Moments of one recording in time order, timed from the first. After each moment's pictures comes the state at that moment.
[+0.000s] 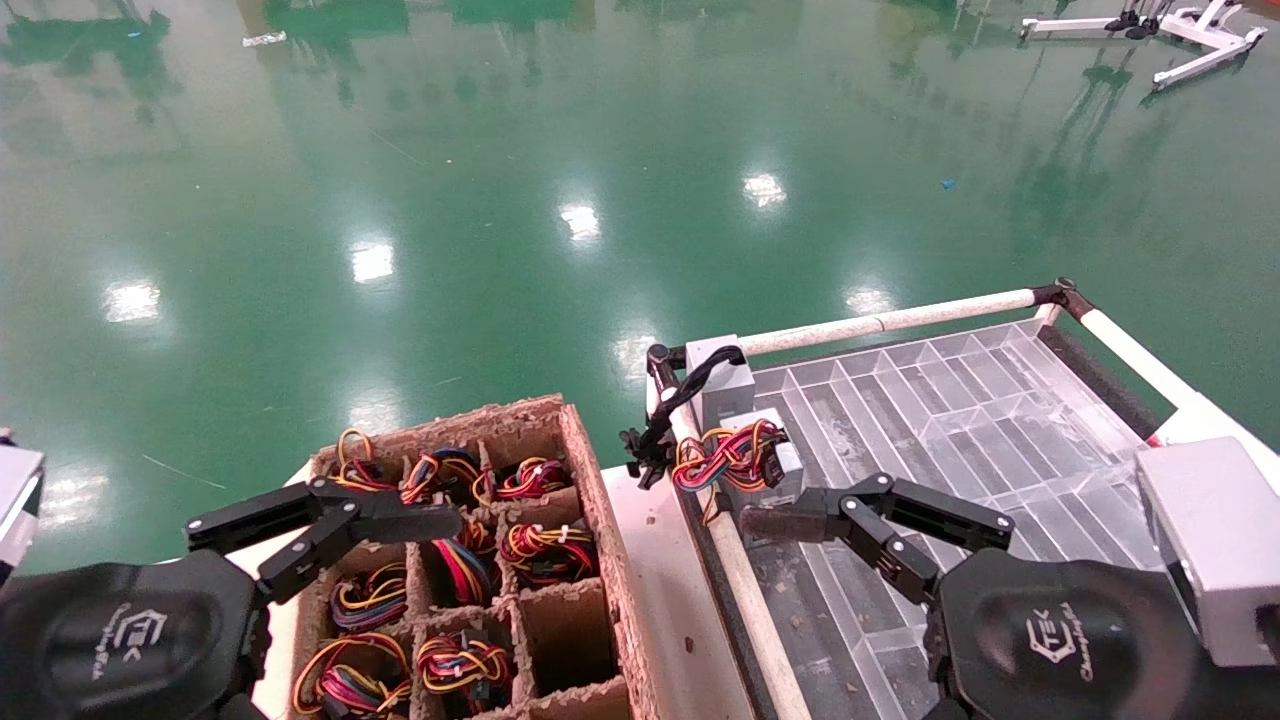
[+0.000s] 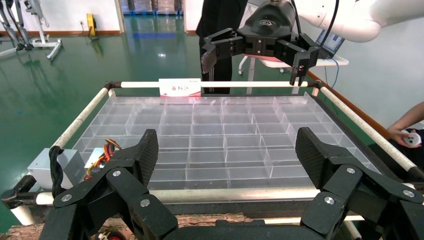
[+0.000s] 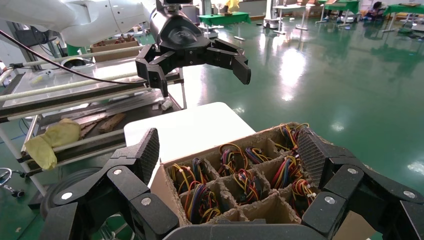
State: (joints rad) left arm -1.09 0.59 0.33 -1.27 0.70 1.48 -0.16; right arm 1.08 -0.61 -0.28 1.28 -0.73 -1.49 0.18
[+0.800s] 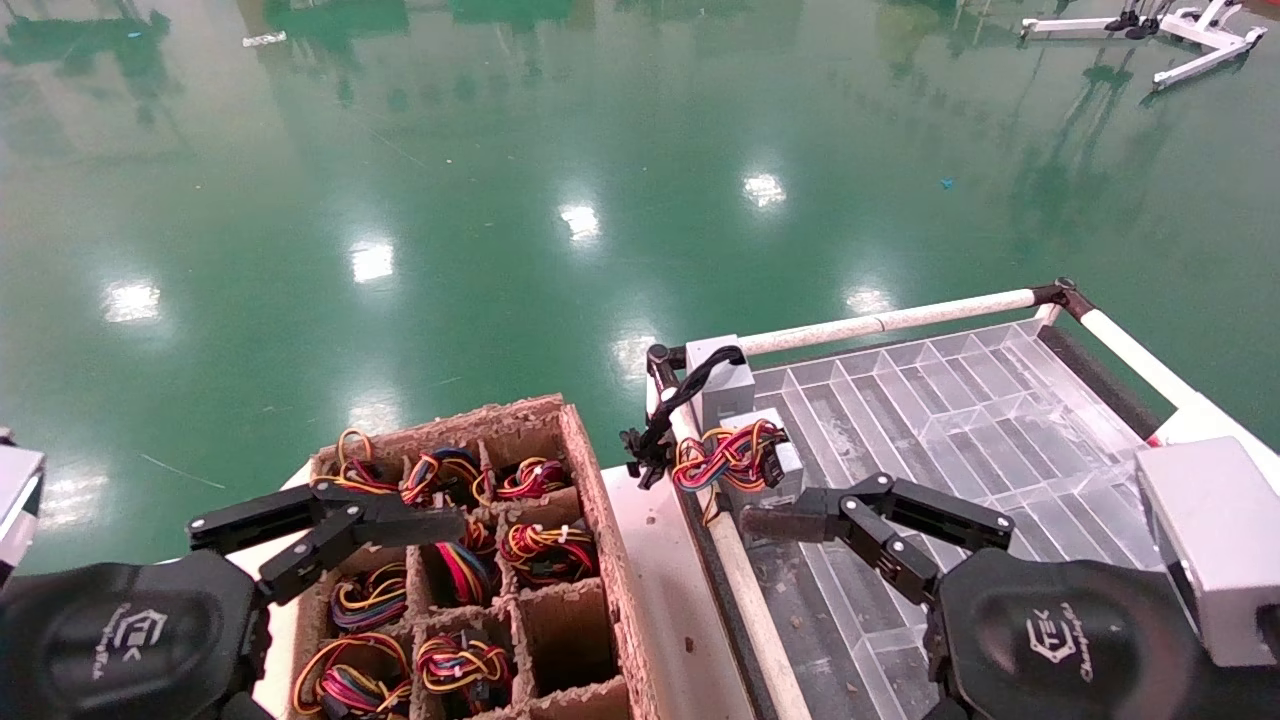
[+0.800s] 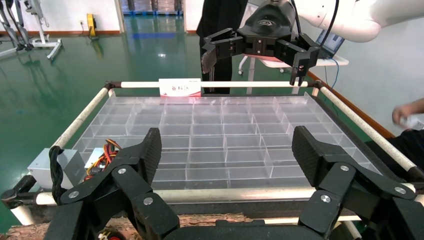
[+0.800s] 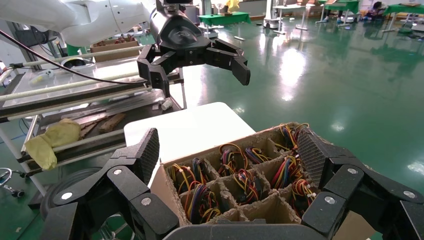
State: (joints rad) left arm -1.09 0.59 0.33 -1.27 0.70 1.48 -0.16; right arm 1.08 -0.61 -0.28 1.28 -0.73 -1.49 0.18
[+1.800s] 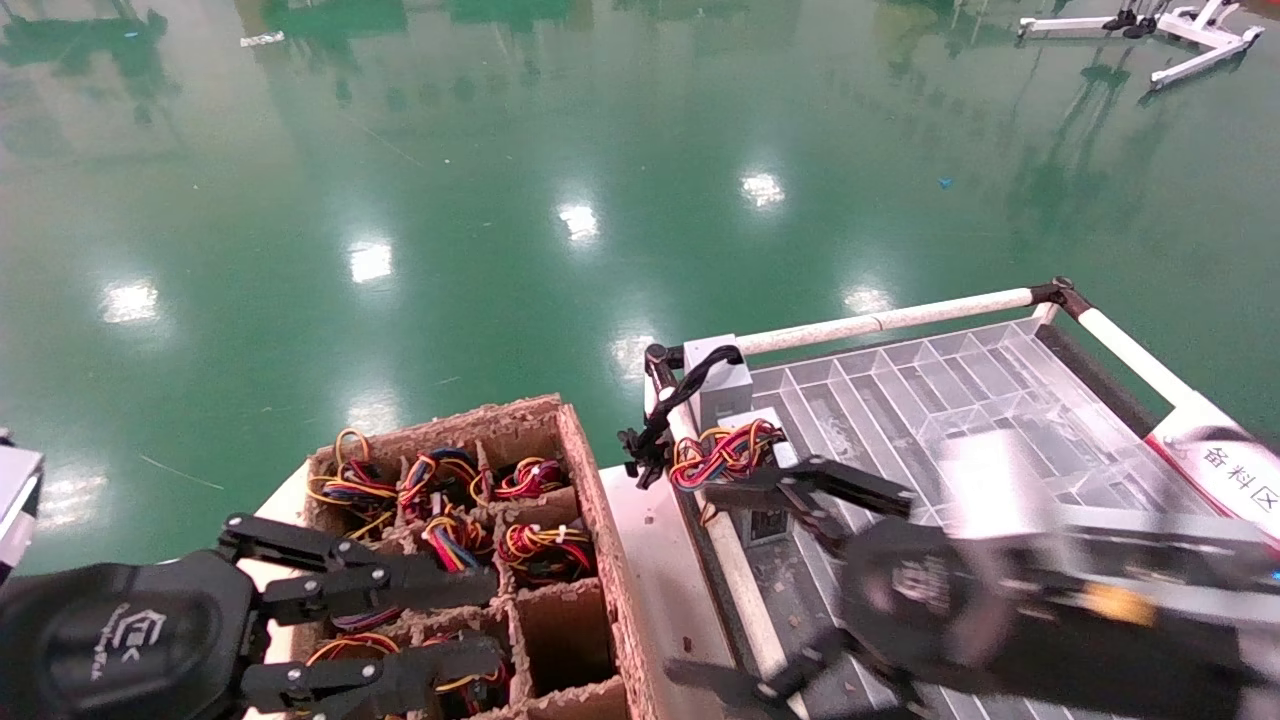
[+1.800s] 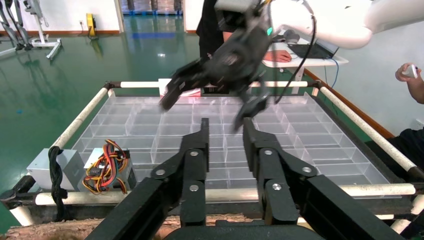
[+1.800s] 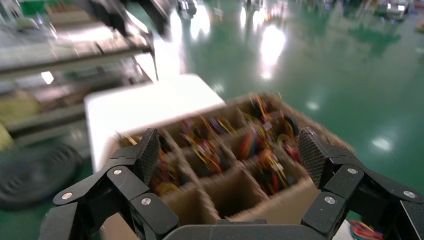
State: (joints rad) left arm -1.09 0.59 0.33 -1.27 0.70 1.48 -0.16; right arm 1.18 -0.75 -0.38 1.16 -0.97 -1.38 0.12
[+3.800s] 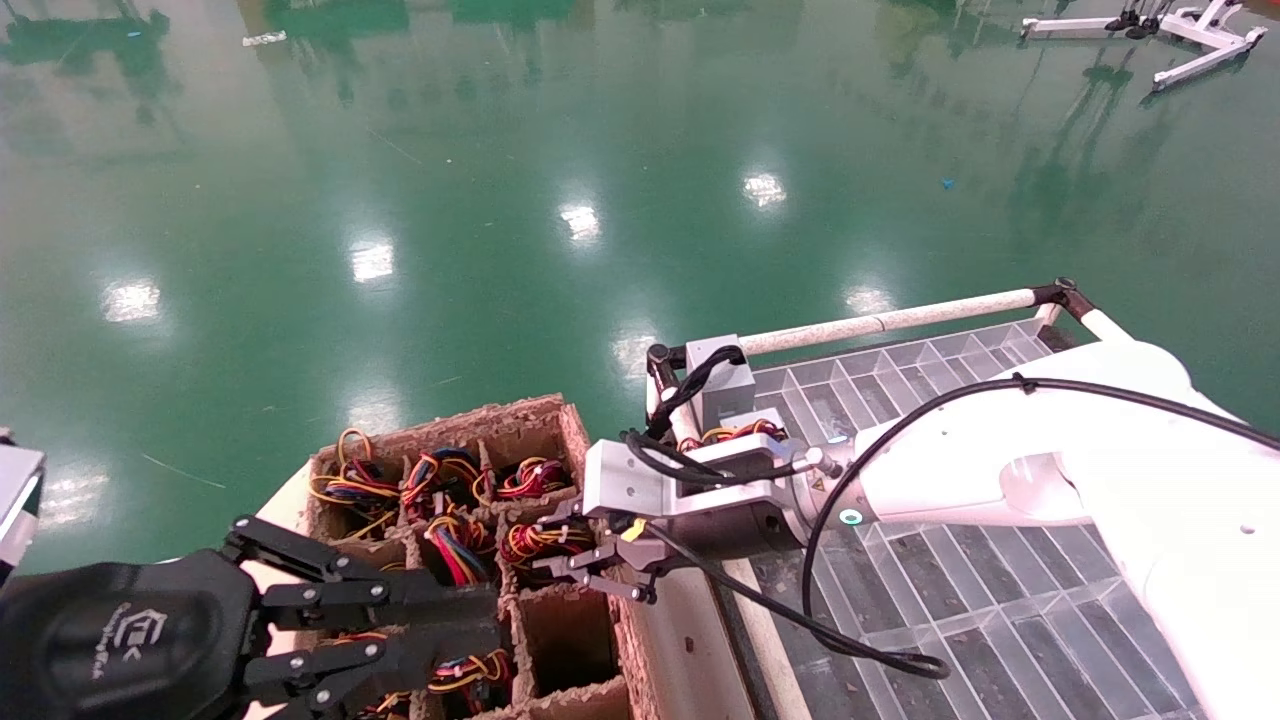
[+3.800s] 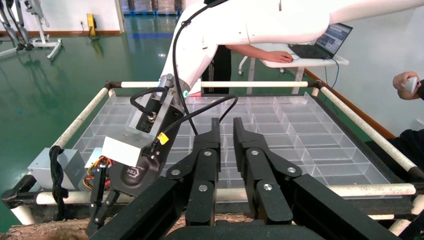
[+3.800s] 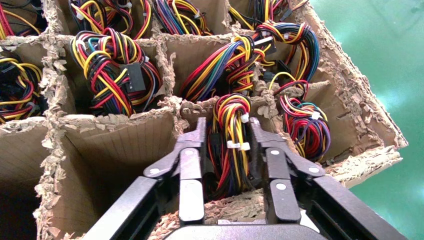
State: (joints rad) left arm -1.09 0.59 0.33 -1.27 0.69 1.47 -0.16; right arm 1.68 -1.35 -0.70 0.25 -1.42 -1.31 -0.41
